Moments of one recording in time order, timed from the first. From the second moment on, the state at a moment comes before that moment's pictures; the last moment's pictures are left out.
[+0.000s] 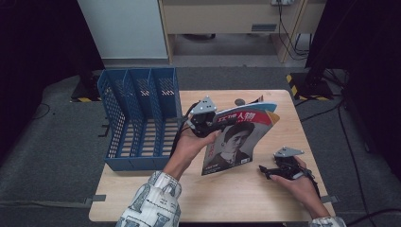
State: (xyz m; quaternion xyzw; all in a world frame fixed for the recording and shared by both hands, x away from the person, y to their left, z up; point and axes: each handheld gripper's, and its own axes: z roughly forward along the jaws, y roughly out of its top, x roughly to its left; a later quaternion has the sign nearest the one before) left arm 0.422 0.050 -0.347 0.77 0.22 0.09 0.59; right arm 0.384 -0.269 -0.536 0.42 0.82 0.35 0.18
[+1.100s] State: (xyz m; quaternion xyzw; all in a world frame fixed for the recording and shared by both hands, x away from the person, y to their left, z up) left arm 0.413 0.078 -0.326 0.73 0.28 0.05 0.62; right arm 0.383 -0.269 -0.538 0.43 0.81 0.36 0.18
